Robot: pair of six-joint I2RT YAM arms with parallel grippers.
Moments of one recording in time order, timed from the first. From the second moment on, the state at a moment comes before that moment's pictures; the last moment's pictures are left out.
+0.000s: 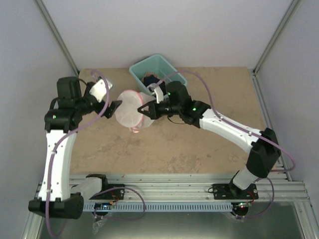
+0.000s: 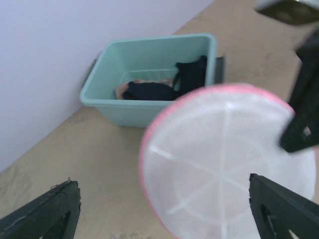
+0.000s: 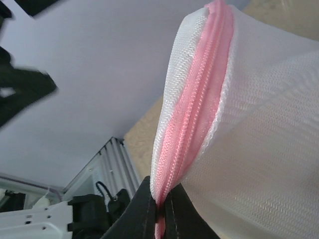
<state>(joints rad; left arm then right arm) -0.03 1.10 1.41 -0.88 0.46 0.52 0.86 1.65 1.40 -0.16 -0.47 0.52</state>
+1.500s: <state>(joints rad) -0.02 0.50 0.68 -0.76 0.63 1.19 0.81 1.64 1.42 -0.30 -0.56 0.32</state>
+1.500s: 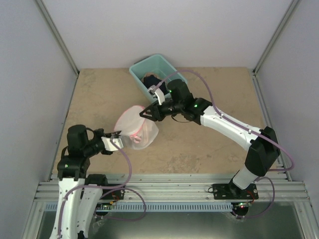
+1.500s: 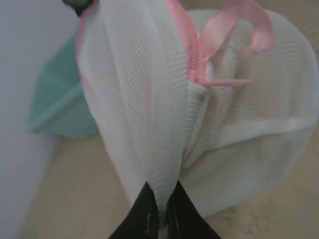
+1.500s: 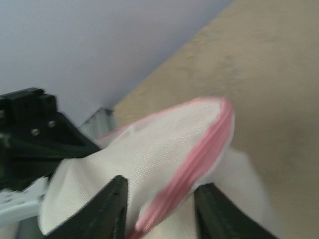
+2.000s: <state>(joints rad) -0.15 0.70 0.74 -0.89 0.49 0.73 1.08 1.50 1.29 -0.23 -0.23 0.07</state>
